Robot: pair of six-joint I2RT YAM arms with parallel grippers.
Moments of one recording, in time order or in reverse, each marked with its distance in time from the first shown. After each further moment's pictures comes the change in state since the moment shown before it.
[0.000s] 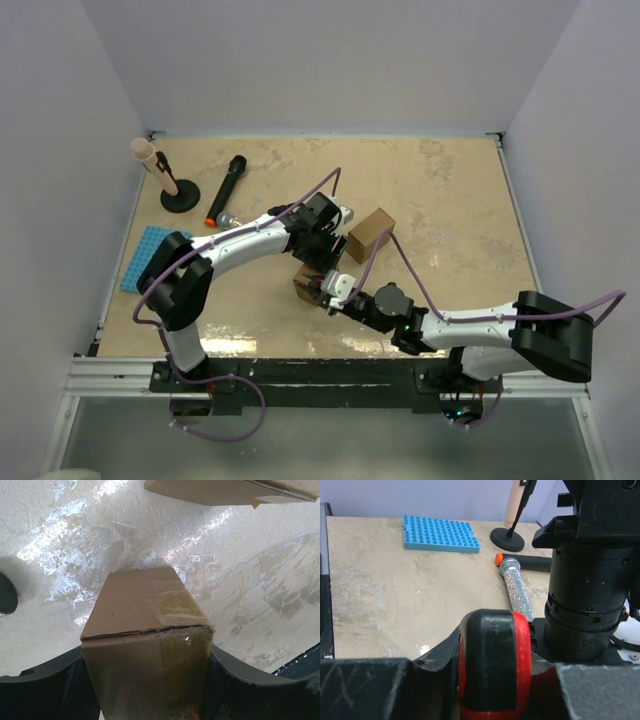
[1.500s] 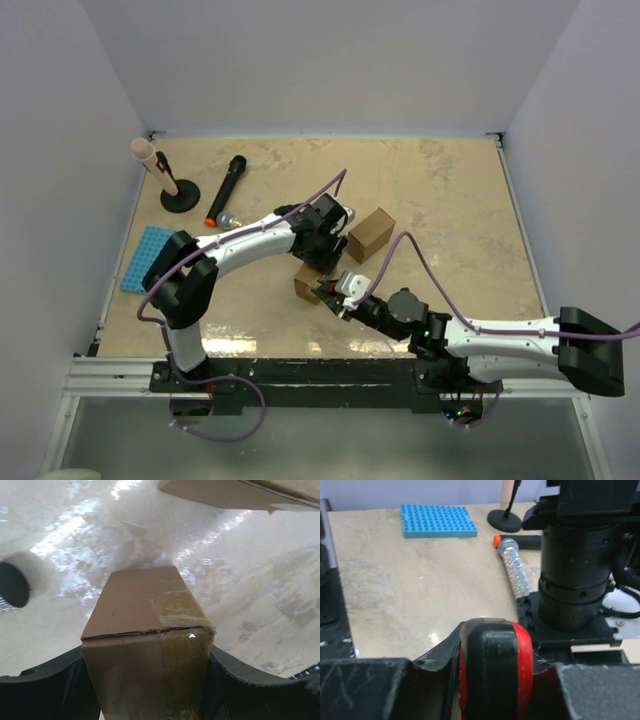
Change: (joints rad) left arm -0.027 0.030 0.042 -0.047 -0.094 -0.026; right arm 0.035 -0.216 -0.025 -0.248 0.094 0.068
